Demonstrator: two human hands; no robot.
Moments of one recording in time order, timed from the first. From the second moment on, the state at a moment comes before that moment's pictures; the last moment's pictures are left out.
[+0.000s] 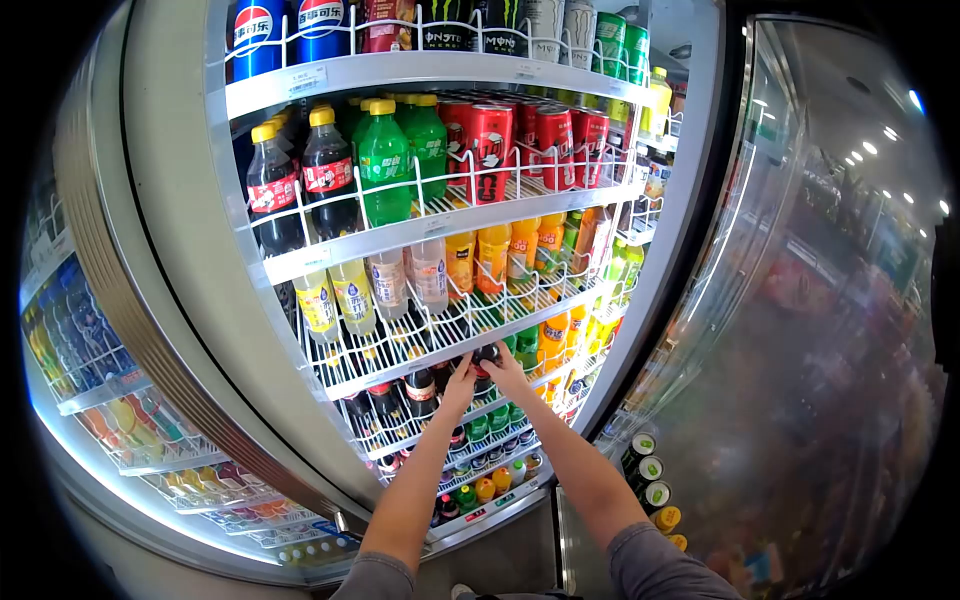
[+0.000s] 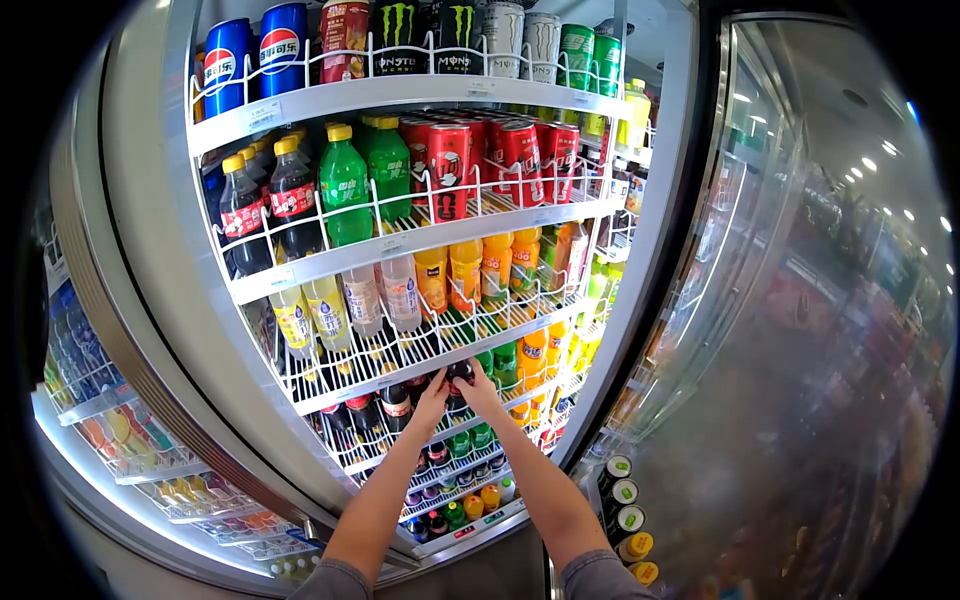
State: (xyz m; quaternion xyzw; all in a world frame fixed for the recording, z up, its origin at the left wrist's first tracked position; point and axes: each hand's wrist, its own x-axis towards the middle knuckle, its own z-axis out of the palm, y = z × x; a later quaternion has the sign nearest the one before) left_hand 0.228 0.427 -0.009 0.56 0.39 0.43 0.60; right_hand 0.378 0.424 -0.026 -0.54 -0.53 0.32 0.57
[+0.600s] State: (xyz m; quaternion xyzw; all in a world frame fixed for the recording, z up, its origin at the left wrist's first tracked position) left_hand 0.193 0.402 -0.035 0.70 0.32 0.46 0.44; right_hand 0.335 0.330 0.049 -0.57 -0.62 0.04 0.54
